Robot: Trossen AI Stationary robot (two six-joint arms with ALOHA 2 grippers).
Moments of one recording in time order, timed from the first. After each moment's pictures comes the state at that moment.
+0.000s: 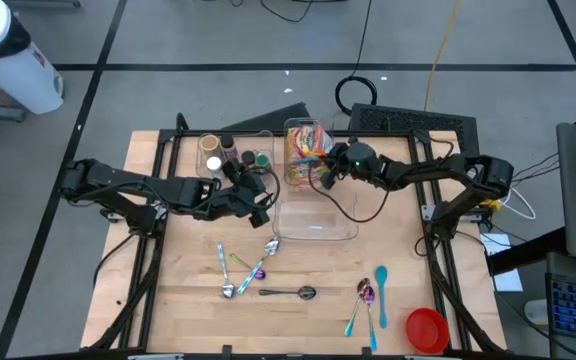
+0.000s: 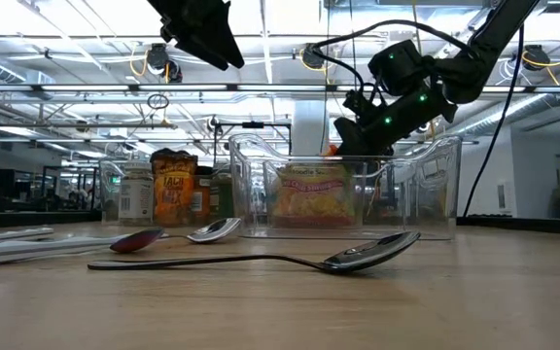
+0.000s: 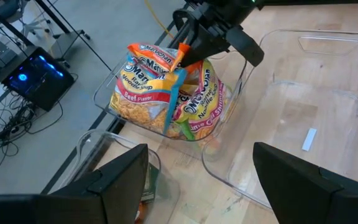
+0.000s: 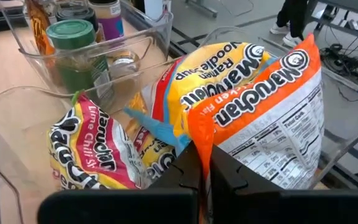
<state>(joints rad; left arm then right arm) -0.12 1.39 1.16 -0.51 -0.68 -0.19 -0.45 1.55 0.65 0.50 0.17 0.04</state>
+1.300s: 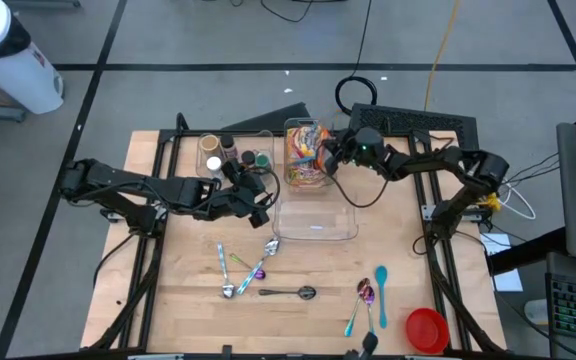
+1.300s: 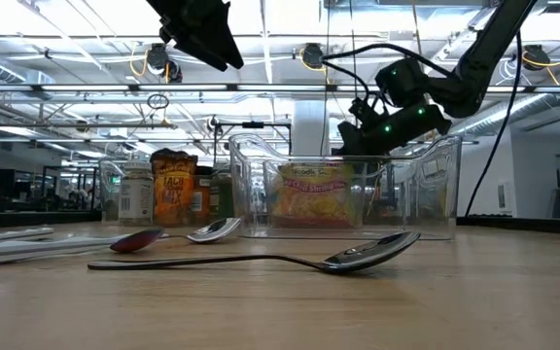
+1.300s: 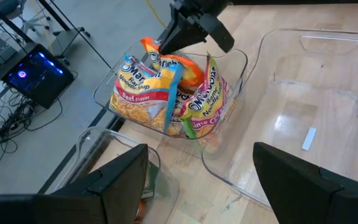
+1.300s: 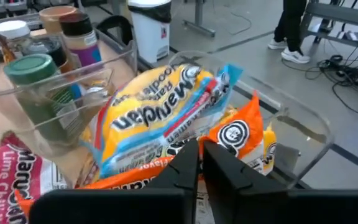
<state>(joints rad) -0.12 1.39 1.16 -0.52 -0.68 -0.21 -0.62 1.62 0.65 0.66 0.00 0.02</state>
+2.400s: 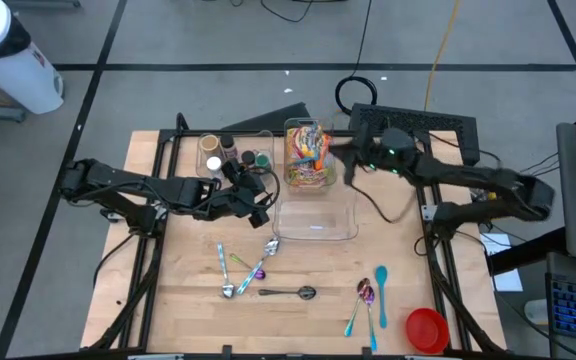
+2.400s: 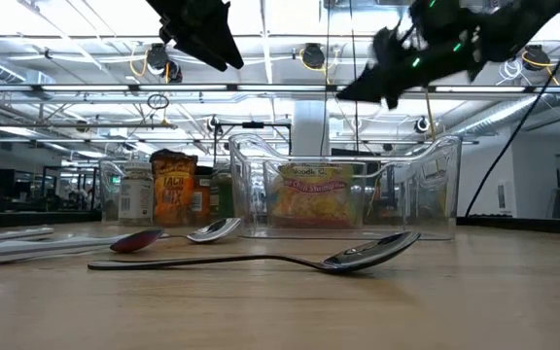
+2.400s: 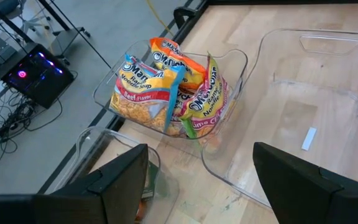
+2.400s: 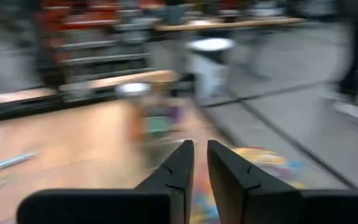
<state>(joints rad) -0.13 1.39 1.16 -0.52 -0.68 -0.21 -0.52 1.22 0.65 0.42 -0.11 -0.01</state>
